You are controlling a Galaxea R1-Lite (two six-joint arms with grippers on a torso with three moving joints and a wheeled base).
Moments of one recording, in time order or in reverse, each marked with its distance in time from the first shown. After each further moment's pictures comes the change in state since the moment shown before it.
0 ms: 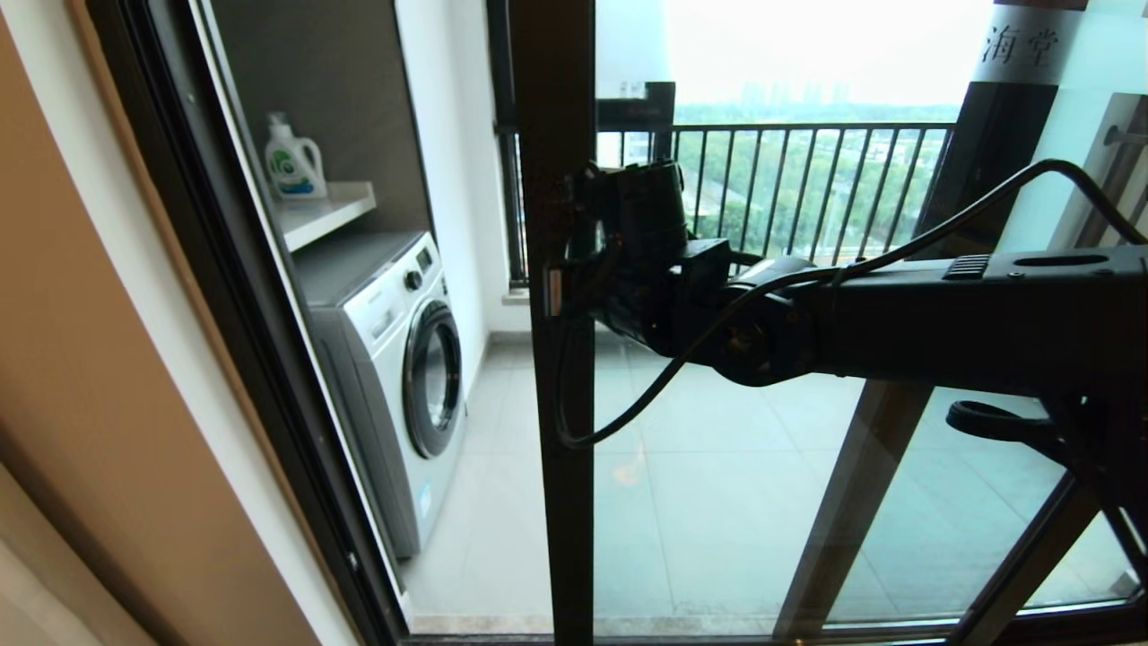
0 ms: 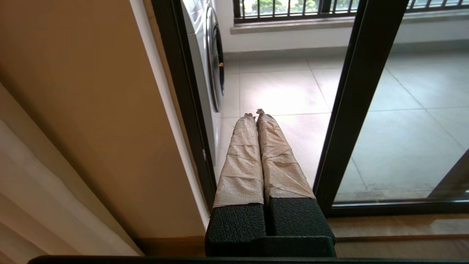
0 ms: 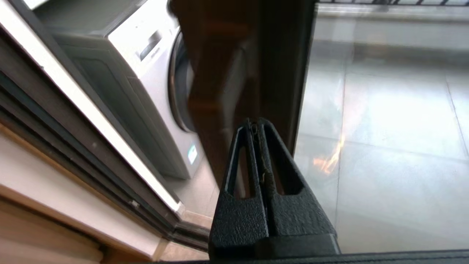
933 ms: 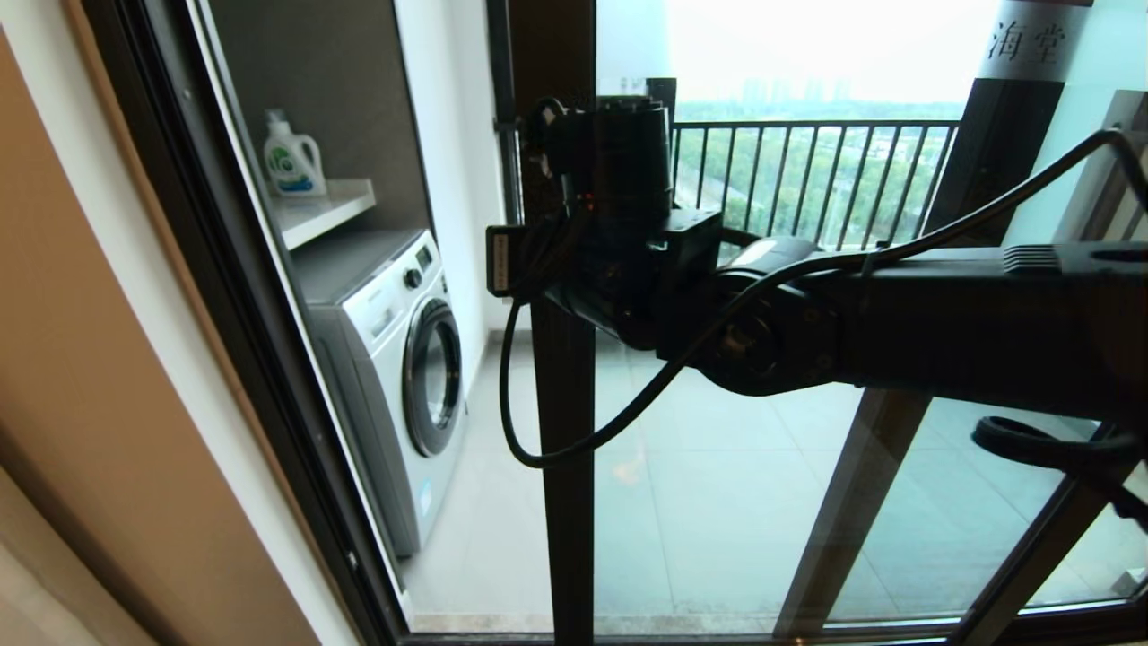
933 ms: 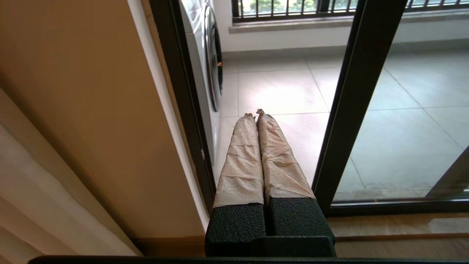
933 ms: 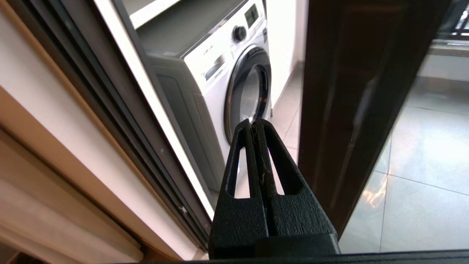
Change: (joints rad) left arm 0.000 0.000 0.000 0.000 -0.001 0.000; right arm 0.138 -0.031 -0.062 -0.040 0.022 -0.014
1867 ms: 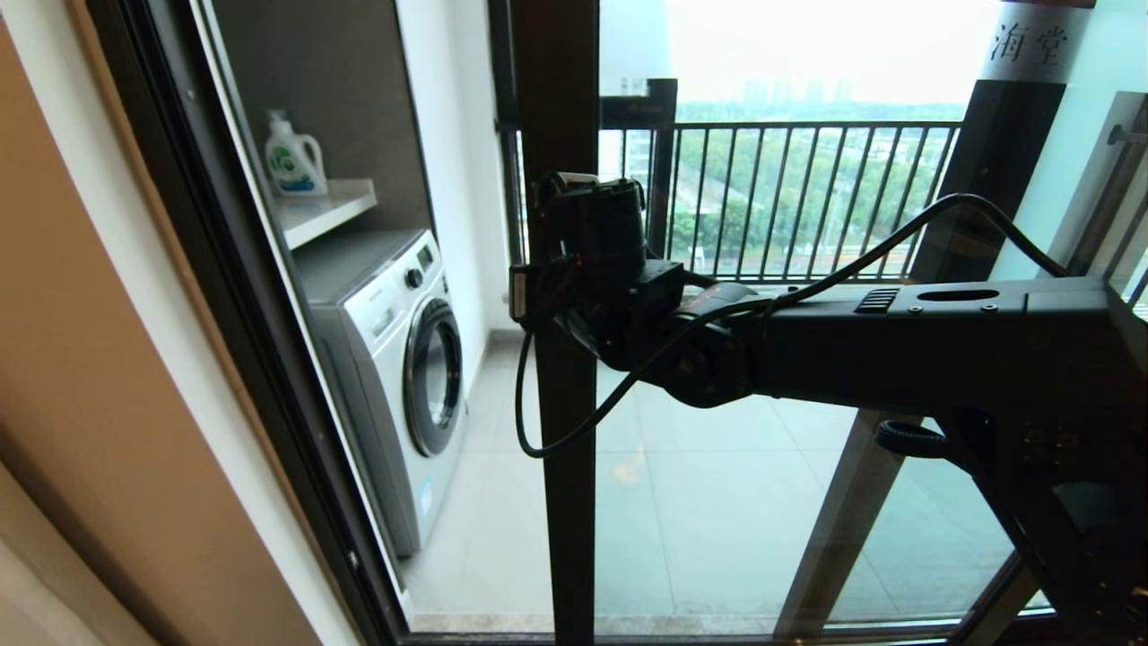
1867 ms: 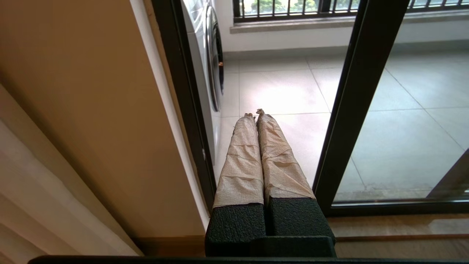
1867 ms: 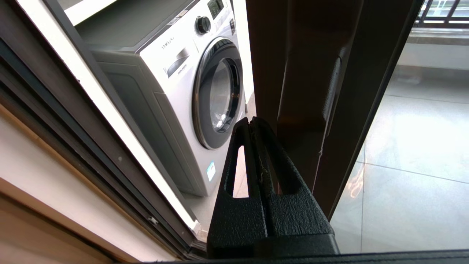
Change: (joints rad) left arm 0.000 0.000 0.000 0.000 0.000 0.000; right arm -0.105 0.121 -0.017 -0.061 -0.047 0.007
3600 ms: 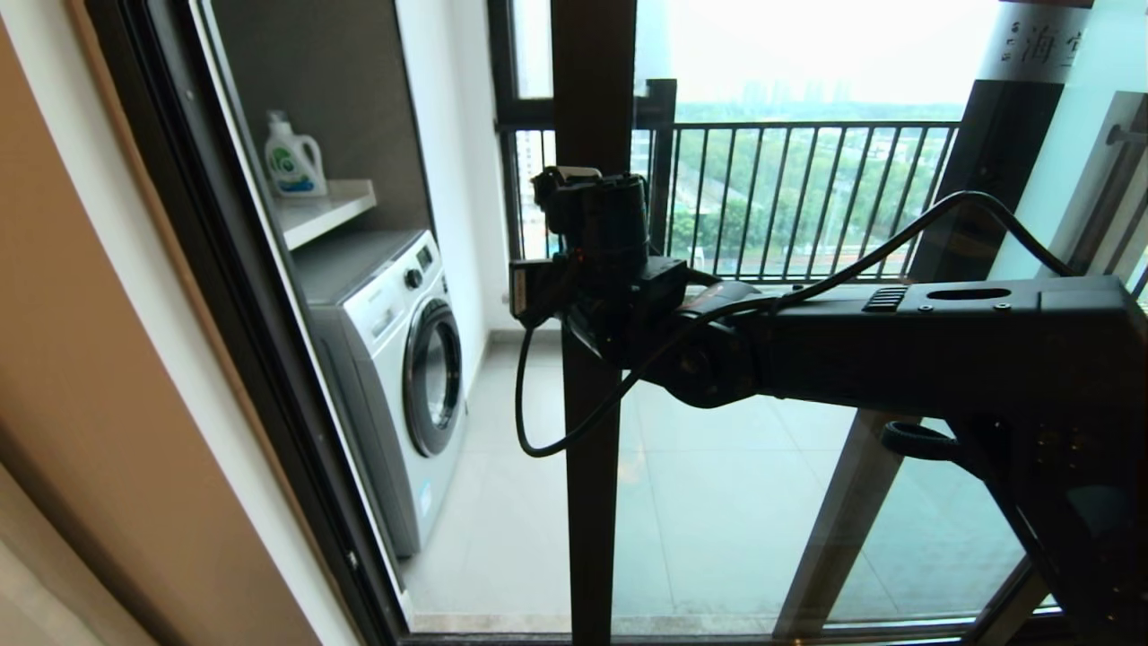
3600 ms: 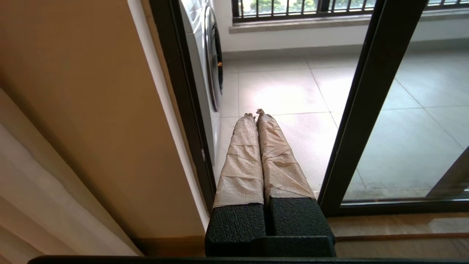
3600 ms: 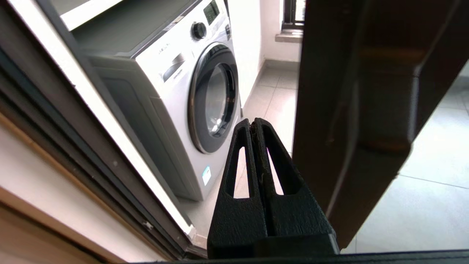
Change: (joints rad) left arm 0.000 0.000 0.000 0.000 0.000 0.000; right arm 0.026 -0.007 0.000 -0.017 -0.003 -0.032
